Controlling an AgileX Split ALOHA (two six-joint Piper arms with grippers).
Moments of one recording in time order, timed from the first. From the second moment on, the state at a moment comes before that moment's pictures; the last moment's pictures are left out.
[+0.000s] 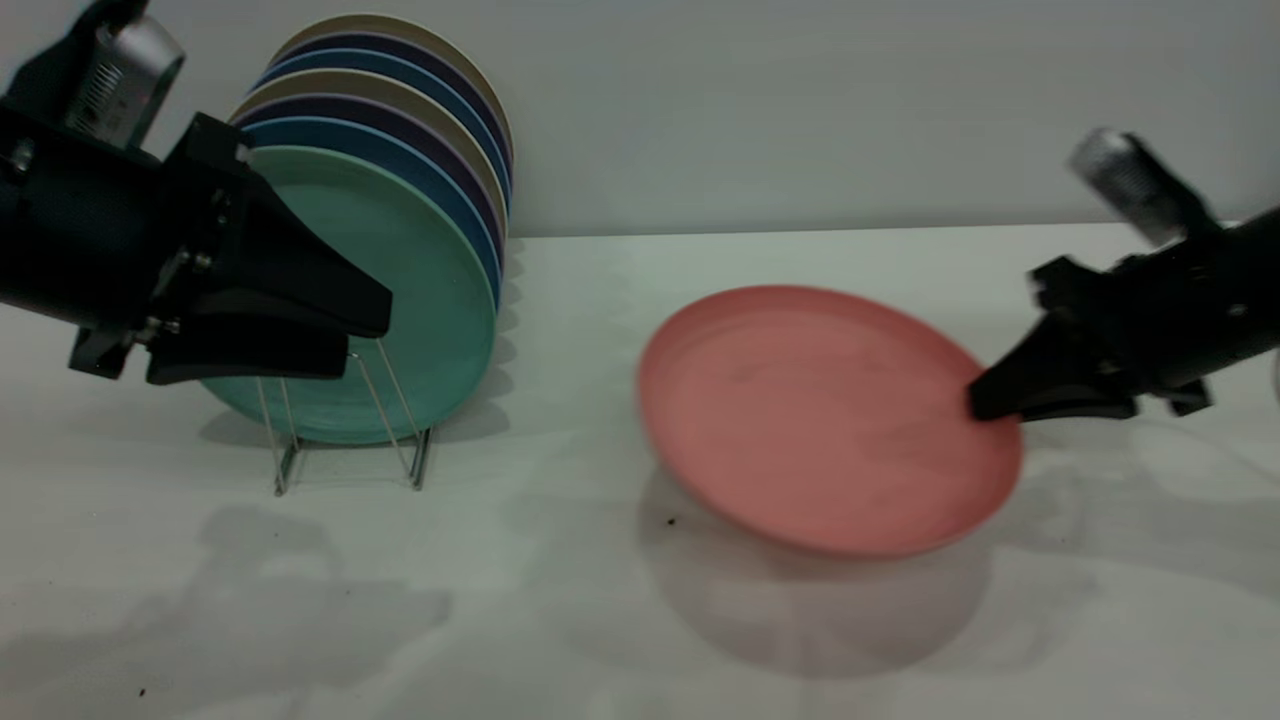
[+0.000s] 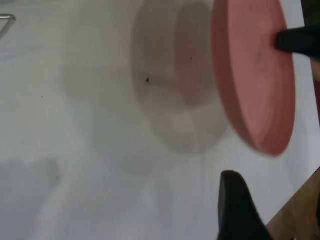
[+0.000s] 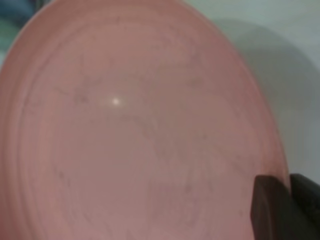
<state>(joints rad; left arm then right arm) -0.02 1.73 -0.71 -1.42 0.67 1.17 -0.04 2.20 -1.05 1.43 0.73 -1.36</state>
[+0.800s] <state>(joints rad) -0.02 1.75 -0.71 -1.47 0.64 1.19 0.19 2.12 -1.05 1.56 0.80 -1.36</state>
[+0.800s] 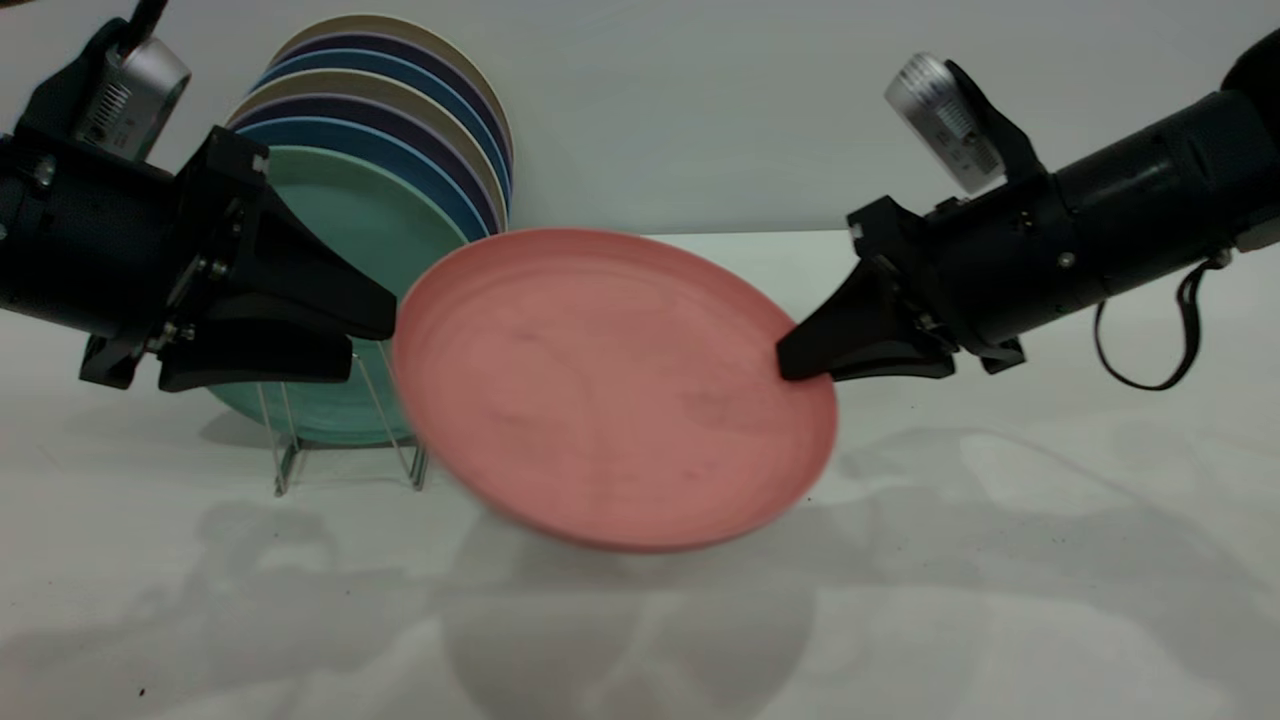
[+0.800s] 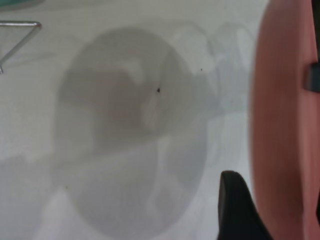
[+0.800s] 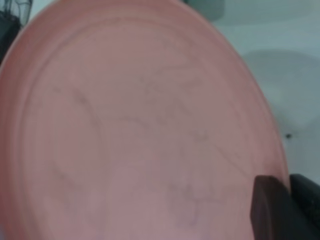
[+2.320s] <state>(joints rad) -0.02 1.75 -0.71 -1.53 0.71 1.26 0.24 2.12 -1.05 1.73 1.00 -1.44</state>
